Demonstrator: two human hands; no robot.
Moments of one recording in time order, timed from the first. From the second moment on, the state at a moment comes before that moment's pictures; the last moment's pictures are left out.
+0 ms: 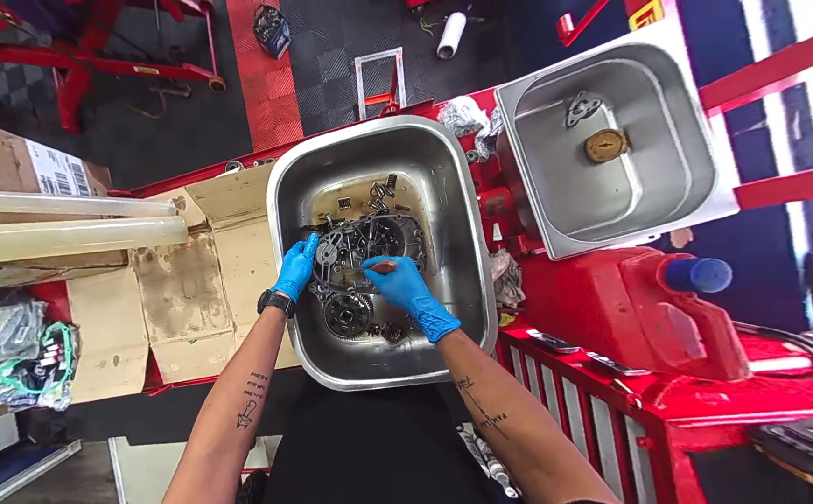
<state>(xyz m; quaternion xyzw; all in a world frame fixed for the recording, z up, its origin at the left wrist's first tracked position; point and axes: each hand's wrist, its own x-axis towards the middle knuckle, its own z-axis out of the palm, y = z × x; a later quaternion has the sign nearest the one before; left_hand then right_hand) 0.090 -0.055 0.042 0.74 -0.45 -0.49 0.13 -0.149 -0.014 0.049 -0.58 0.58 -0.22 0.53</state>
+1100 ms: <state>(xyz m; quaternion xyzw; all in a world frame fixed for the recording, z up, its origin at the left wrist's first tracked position) 0.042 -0.111 0.128 0.75 -0.57 -0.34 0.03 -0.225 0.015 0.041 -0.44 0.63 -0.33 0.55</state>
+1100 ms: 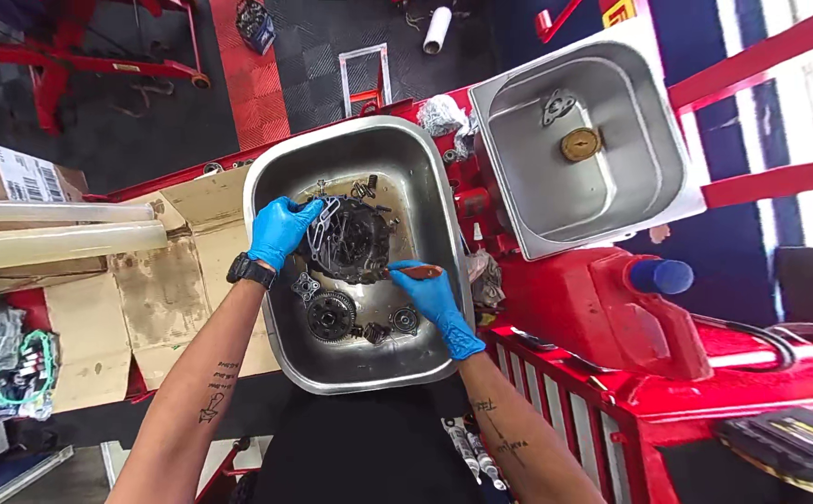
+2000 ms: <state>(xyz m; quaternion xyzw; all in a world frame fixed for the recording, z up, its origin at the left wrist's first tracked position) -0.040 -0.092 0.174 0.68 -0.72 -0.16 -0.04 -0.185 0.005 0.025 -0.36 0.67 -0.45 0.47</state>
